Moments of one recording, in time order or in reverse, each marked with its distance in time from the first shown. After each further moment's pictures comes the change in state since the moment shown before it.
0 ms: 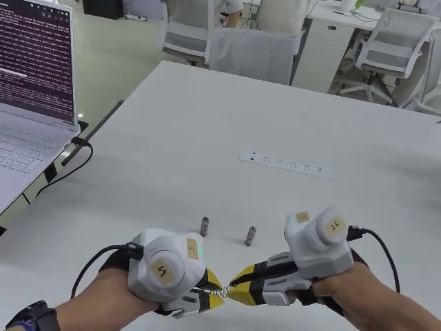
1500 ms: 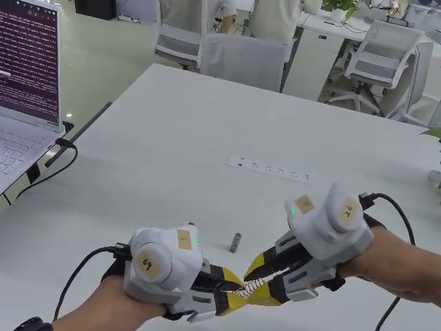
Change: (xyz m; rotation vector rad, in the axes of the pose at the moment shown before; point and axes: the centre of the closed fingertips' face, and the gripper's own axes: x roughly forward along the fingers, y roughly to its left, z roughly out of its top) left arm 0.003 -0.012 0.077 -0.100 -0.285 -0.051; right arm -0.060 0.012 0.003 -0.385 0.296 0.068
